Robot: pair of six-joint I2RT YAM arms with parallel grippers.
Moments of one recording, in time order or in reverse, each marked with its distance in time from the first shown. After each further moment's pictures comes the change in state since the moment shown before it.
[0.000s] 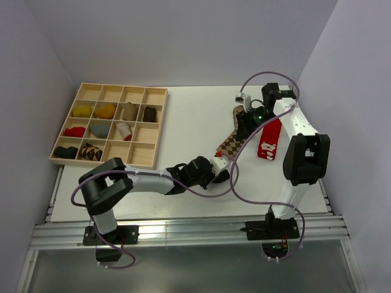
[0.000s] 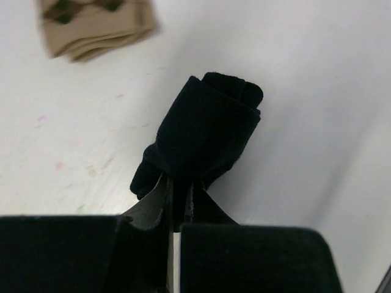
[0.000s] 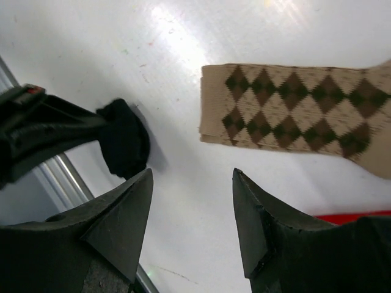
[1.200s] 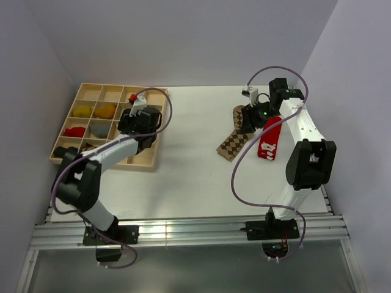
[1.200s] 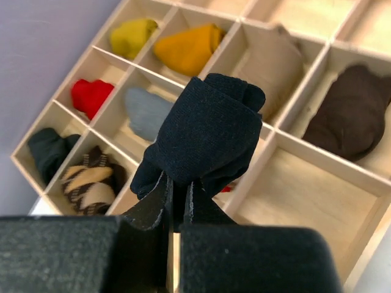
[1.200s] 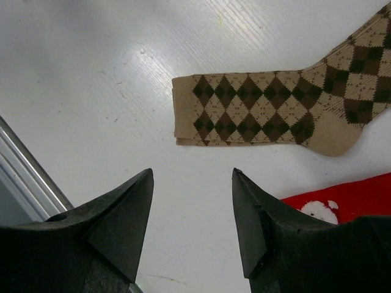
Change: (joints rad) left arm 0.652 -0.196 0.117 -0.319 -0.929 -0.224; right arm -0.055 -0.079 0.010 0.078 0.042 0.065
